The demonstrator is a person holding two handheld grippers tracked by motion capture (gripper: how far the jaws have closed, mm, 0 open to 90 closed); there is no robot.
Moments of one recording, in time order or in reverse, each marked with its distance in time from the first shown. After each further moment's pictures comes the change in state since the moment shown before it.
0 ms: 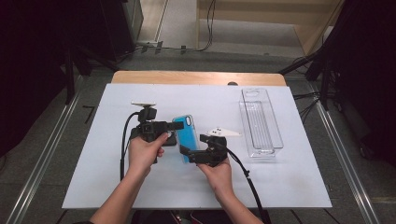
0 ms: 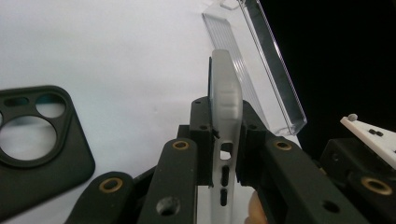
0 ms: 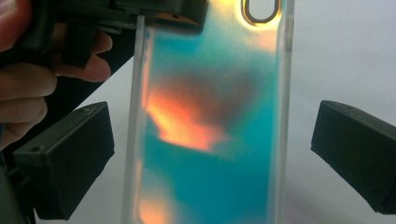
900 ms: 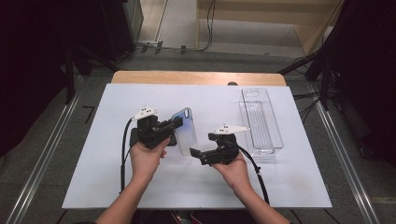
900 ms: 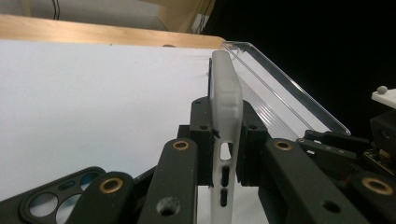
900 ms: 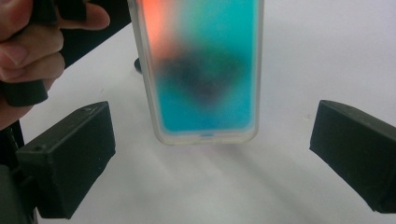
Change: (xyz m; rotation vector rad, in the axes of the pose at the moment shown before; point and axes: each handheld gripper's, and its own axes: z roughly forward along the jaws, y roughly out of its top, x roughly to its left) left arm -0.020 -0.027 -0.006 -0.290 0.091 0.367; right arm -0.014 0.014 -0.027 0.119 0.005 -0.151
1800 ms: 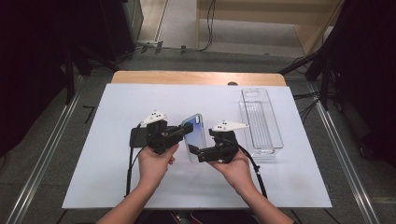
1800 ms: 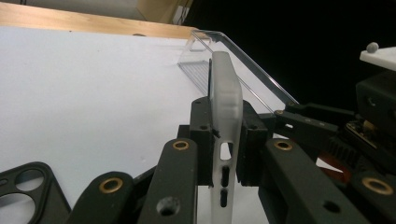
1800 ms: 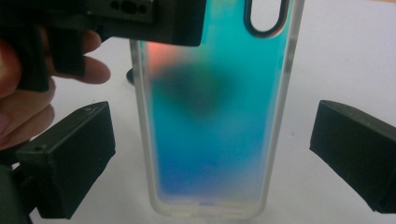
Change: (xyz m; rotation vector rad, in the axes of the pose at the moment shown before) left arm -0.025 -0.008 0.008 0.051 -0.077 -0.019; right arm 0.015 0.018 -0.008 -0.012 -0.083 -0.037
